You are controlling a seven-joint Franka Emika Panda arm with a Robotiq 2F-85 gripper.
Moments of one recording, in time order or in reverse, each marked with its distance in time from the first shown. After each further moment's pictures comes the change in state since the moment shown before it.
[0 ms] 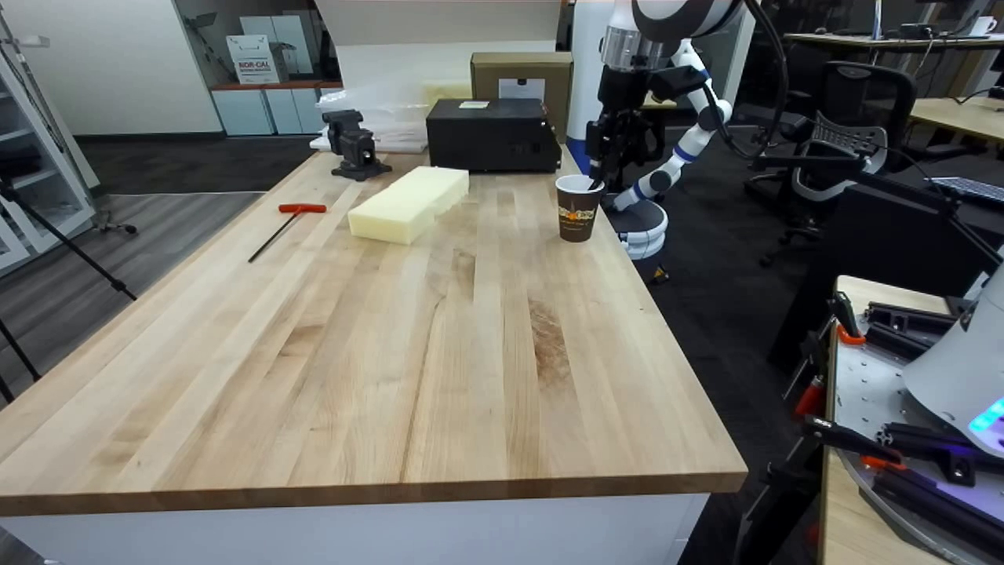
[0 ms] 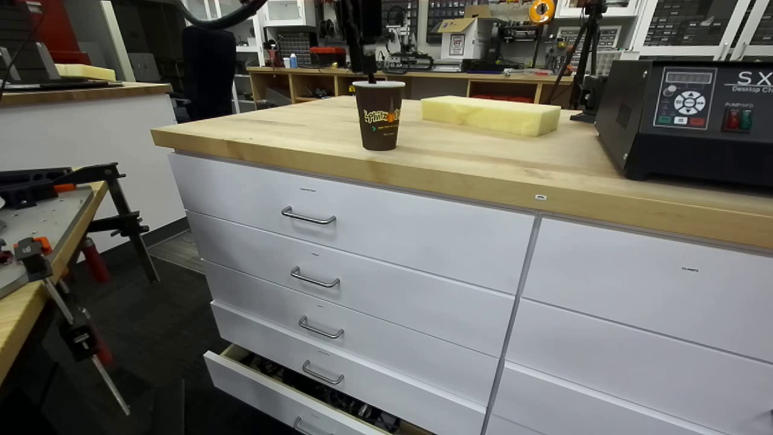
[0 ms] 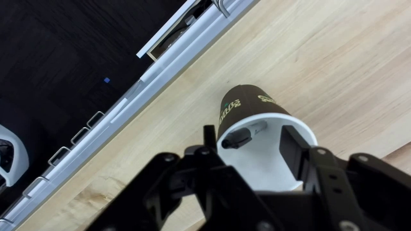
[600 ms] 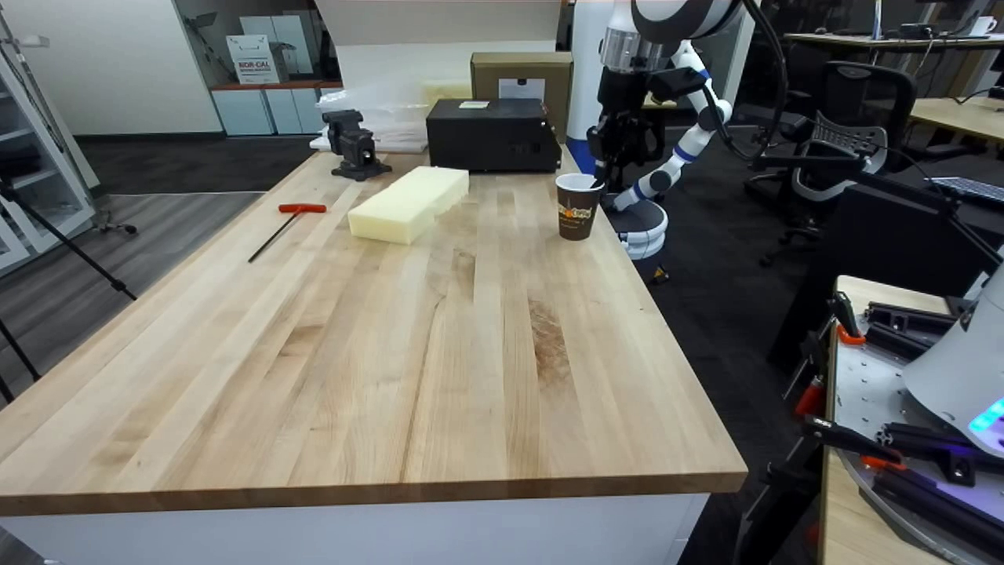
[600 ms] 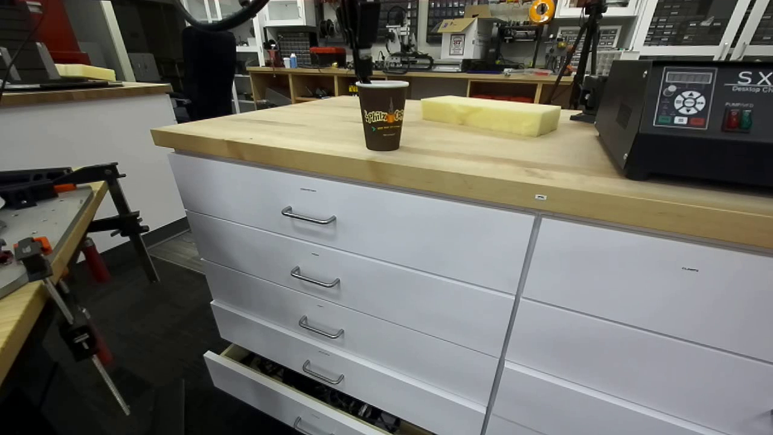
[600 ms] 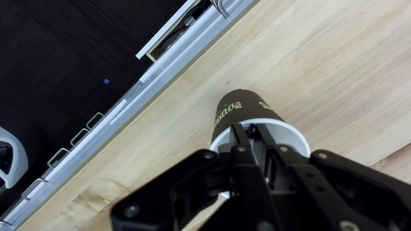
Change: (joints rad) arm 0.000 0.004 0.000 0.001 0.004 0.000 0.000
